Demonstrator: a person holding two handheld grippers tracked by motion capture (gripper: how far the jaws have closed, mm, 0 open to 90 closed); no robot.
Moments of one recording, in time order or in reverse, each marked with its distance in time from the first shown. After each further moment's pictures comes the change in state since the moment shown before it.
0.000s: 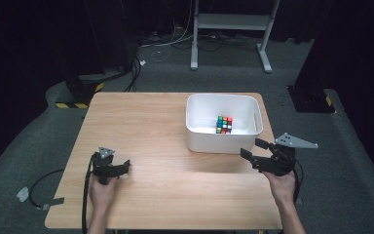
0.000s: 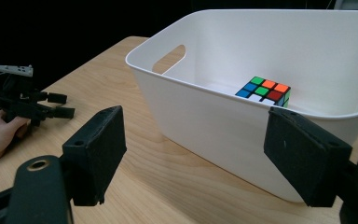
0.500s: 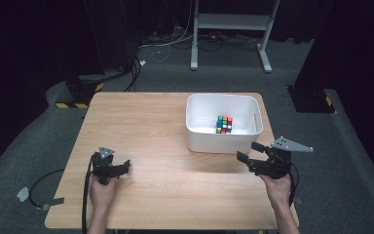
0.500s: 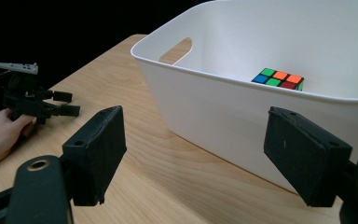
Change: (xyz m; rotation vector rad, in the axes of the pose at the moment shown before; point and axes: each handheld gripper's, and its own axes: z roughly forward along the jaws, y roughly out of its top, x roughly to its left) left arm 0.000 0.000 0.000 0.000 0.001 0.001; right arm 0.003 -0.012 0.008 -0.001 0.021 0.020
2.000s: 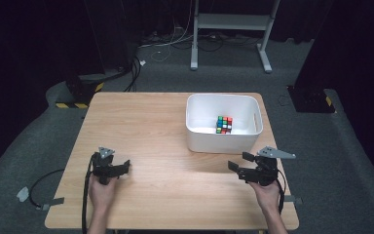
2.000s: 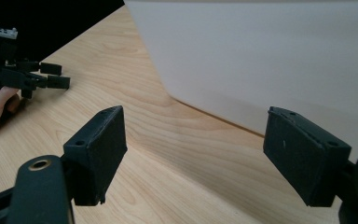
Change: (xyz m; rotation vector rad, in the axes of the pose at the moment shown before) left arm 0.000 0.000 0.000 0.000 0.000 0.000; right arm 0.003 -0.037 0.029 0.085 -0.005 0.026
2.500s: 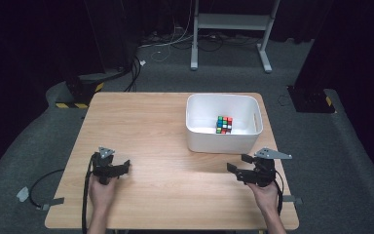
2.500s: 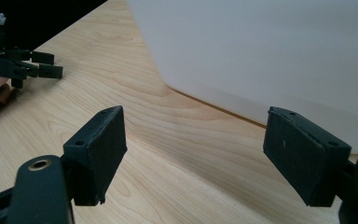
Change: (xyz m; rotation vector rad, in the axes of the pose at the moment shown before) left arm 0.000 0.000 0.000 0.000 0.000 0.000; right arm 0.000 -0.006 0.006 0.033 -0.014 -0.005
